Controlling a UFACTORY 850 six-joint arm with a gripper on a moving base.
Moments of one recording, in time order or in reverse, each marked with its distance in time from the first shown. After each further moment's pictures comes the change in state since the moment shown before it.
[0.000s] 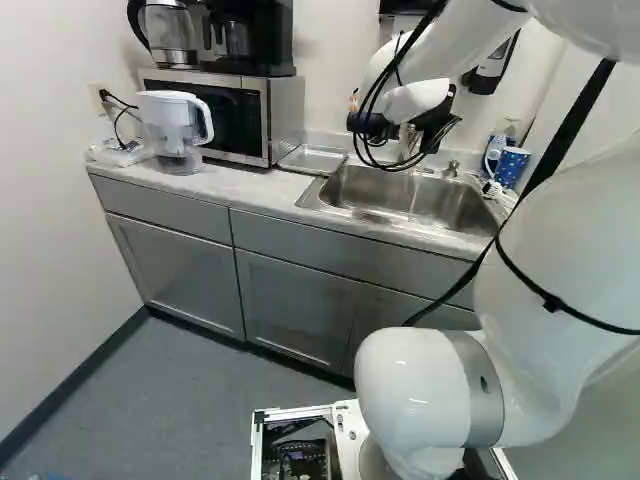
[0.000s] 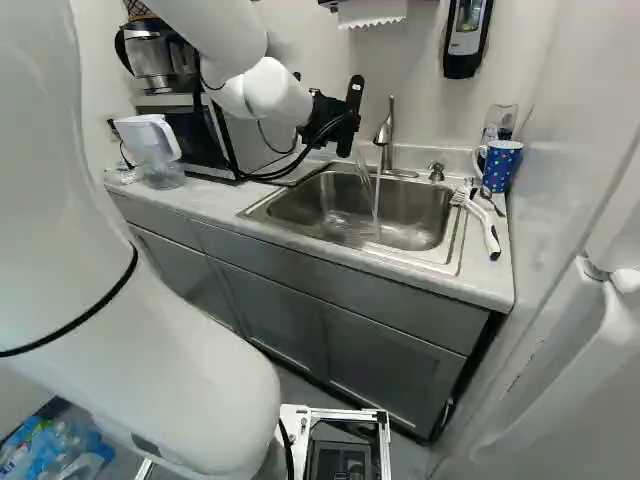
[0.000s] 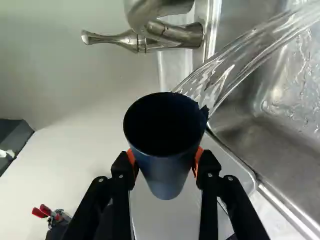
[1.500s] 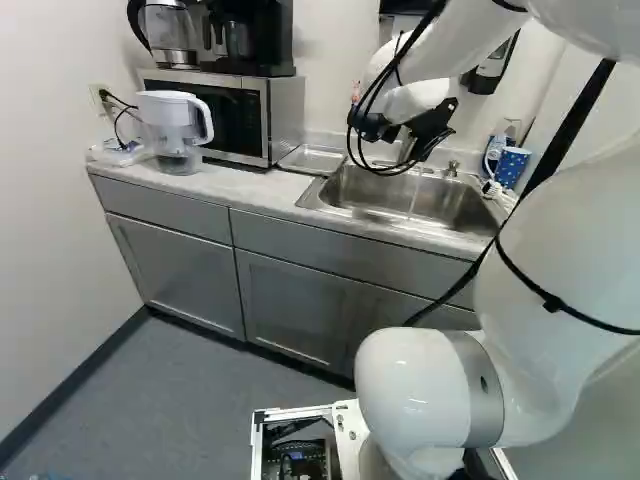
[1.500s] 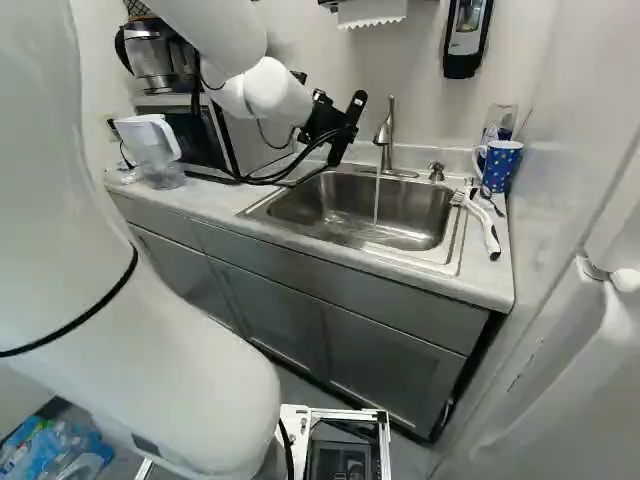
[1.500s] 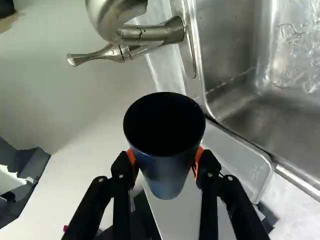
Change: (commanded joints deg) arm 0.0 0.0 0.0 0.0 0.0 10.2
